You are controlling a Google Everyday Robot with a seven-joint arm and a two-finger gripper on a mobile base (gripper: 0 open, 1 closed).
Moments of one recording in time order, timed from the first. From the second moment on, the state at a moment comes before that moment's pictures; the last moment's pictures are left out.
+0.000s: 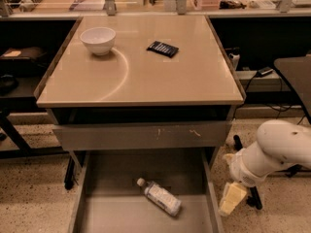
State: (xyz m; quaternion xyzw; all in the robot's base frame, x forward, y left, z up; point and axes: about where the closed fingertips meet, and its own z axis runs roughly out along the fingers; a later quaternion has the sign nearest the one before) arm 0.421 -0.222 0.593 -0.56 0.81 0.13 0.12
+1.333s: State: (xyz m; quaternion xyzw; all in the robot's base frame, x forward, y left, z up) arm 0.427 -0.185 0.472 -0.53 0.80 0.20 0.19
